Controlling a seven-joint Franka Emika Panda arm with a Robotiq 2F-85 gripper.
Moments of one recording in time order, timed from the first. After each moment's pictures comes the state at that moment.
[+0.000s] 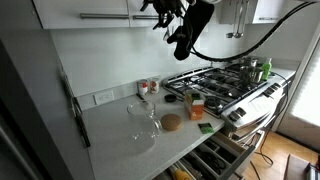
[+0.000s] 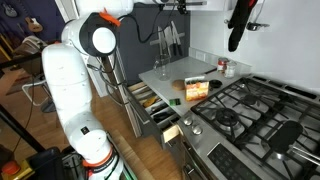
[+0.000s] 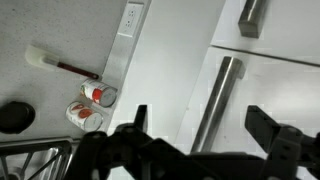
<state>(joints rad) 0.09 0.19 0.09 -1.28 0.00 2.45 1.40</state>
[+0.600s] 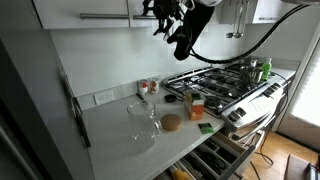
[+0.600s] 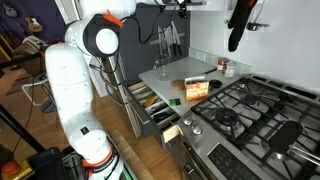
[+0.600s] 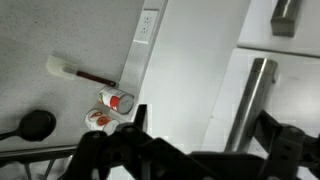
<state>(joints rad) 0.08 0.22 0.09 -1.26 0.04 2.37 1.41</state>
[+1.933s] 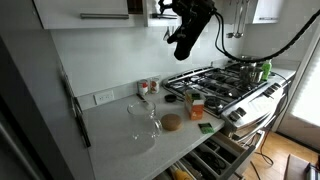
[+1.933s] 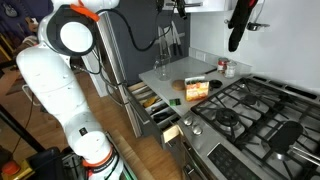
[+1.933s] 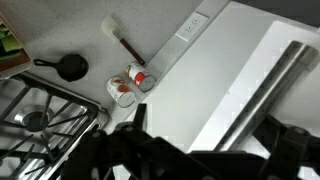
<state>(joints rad) 0.03 -0.01 0.08 -1.46 0.06 2.21 0.98</state>
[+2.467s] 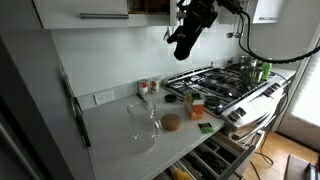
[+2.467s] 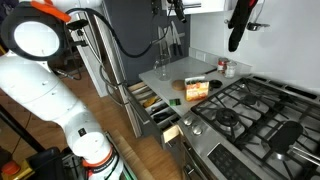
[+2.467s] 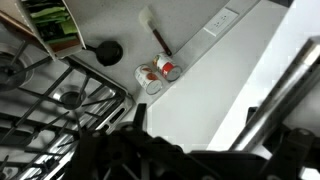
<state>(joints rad) 0.00 -0.21 0.05 -1.69 0.03 2.19 0.89</state>
